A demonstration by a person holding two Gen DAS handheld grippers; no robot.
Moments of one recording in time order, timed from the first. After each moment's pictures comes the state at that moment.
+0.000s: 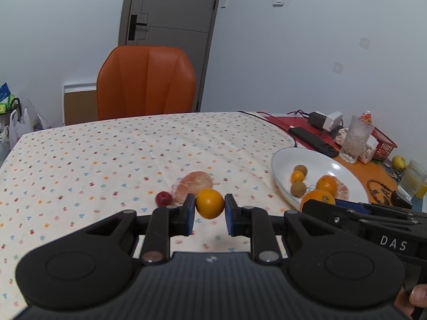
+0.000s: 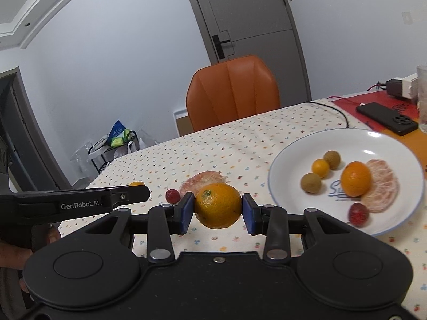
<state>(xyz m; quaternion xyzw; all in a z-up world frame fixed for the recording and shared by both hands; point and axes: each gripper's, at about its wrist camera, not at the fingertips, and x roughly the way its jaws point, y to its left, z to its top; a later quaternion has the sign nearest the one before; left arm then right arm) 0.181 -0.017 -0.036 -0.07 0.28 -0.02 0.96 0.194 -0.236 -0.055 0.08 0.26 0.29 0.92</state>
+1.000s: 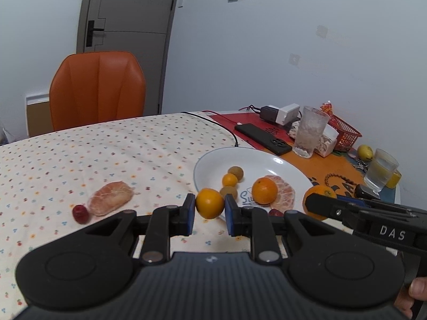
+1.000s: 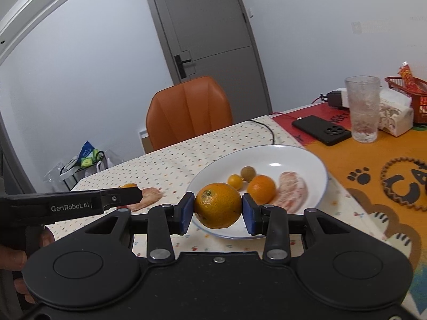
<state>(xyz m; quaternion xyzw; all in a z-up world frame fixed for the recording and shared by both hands) 0.201 -0.099 -0.034 -0.06 0.27 -0.10 0.96 0.186 -0.326 -0.048 0.10 0.23 0.21 0.95</state>
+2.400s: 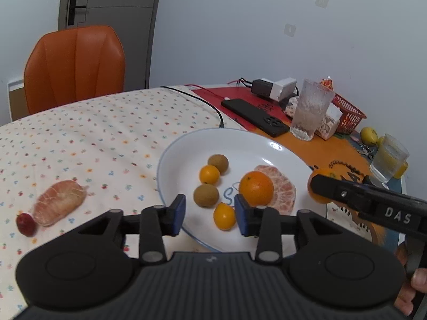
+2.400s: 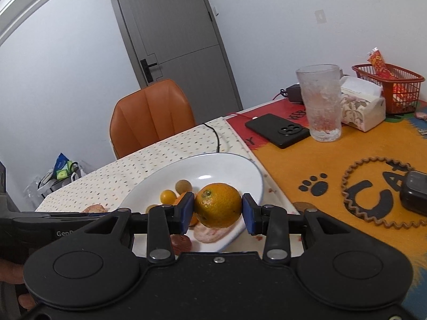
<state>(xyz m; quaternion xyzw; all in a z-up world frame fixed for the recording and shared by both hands) 0.269 -0.132 -0.061 -0.05 0.33 -0.12 0.94 0.244 -0.370 -0.072 0.12 0.25 0.16 0.95</state>
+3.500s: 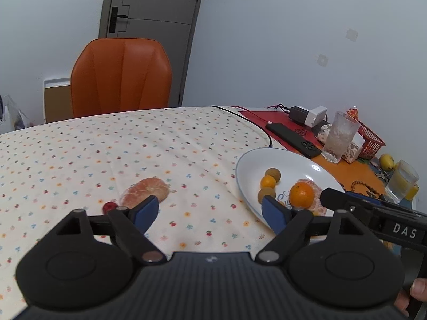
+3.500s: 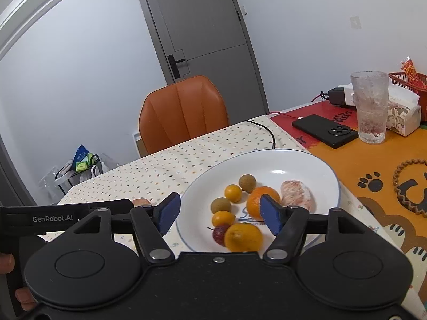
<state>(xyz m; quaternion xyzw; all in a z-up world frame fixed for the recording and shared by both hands) 0.217 -0.051 -0.037 -0.08 0.29 -0.06 0.95 0.222 -0.305 -0.056 0.10 0.24 0.20 0.94</state>
